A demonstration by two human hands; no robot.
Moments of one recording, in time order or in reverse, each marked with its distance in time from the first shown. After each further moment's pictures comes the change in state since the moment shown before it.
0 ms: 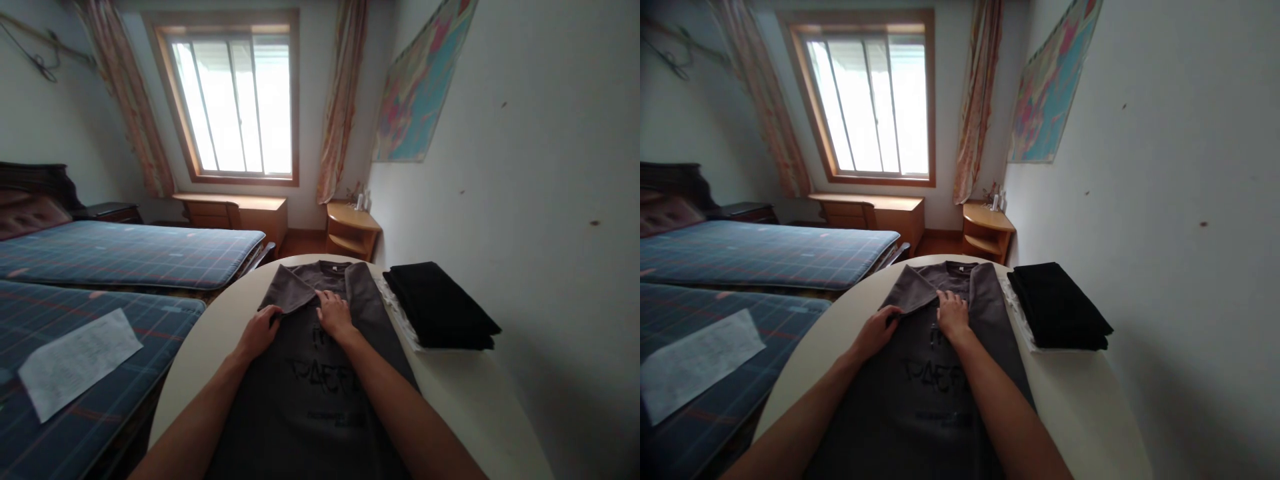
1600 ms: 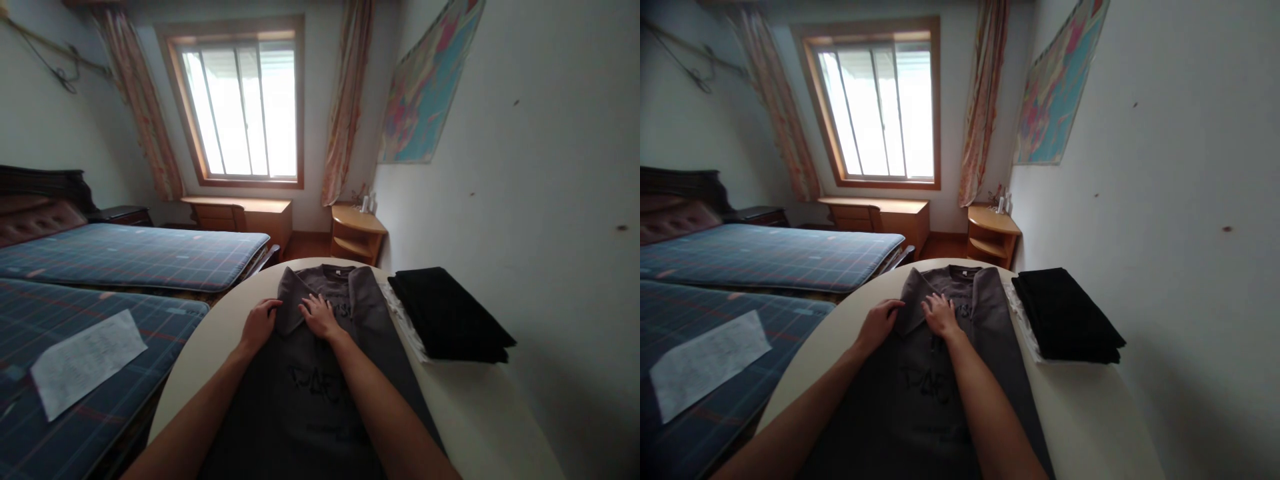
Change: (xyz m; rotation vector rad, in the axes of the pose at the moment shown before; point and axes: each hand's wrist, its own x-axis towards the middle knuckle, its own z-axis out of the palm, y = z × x) left_hand 0.028 0.002 -0.006 0.033 0.140 -0.126; right_hand 0.036 -0.009 0.043 0.434 -0.093 -0.068
